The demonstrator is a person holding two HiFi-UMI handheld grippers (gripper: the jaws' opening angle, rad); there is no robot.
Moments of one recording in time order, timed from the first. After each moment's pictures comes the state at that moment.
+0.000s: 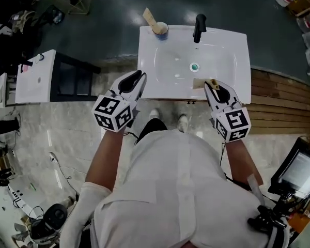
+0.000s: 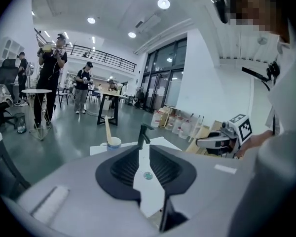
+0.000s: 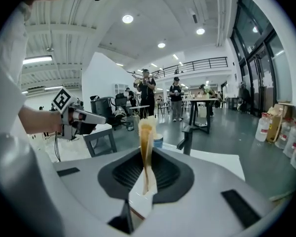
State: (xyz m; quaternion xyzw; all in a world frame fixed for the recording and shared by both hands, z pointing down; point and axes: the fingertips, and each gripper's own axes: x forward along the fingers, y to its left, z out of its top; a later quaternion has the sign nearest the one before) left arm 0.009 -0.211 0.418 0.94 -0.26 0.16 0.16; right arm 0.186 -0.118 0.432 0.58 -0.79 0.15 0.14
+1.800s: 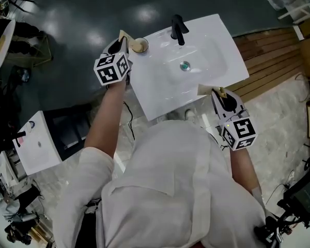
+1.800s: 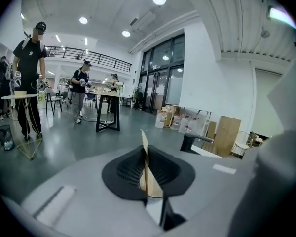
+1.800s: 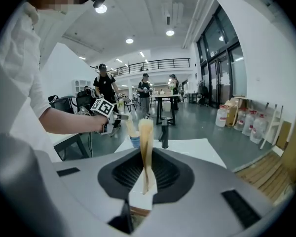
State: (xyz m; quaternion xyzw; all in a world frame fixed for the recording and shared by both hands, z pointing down) left arm 0.100 -0.463 0.482 0.94 -0.24 0.18 0.13; right arm 0.169 -0.105 0.428 0.74 -0.63 0.20 0.13
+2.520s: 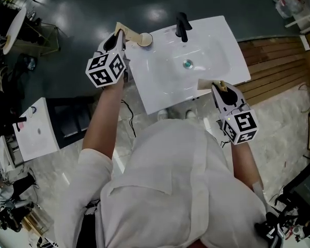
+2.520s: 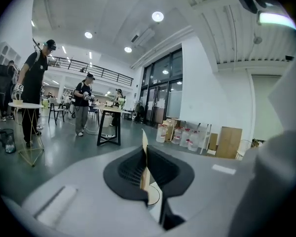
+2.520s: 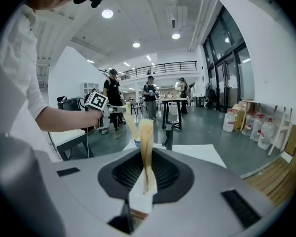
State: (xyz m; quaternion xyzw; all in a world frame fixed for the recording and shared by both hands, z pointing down) left arm 0.072 -0.441 0.401 0.95 -0.26 0.10 0.11; right arm 0.176 -0.106 0.416 0.71 -0.66 0.18 0.13
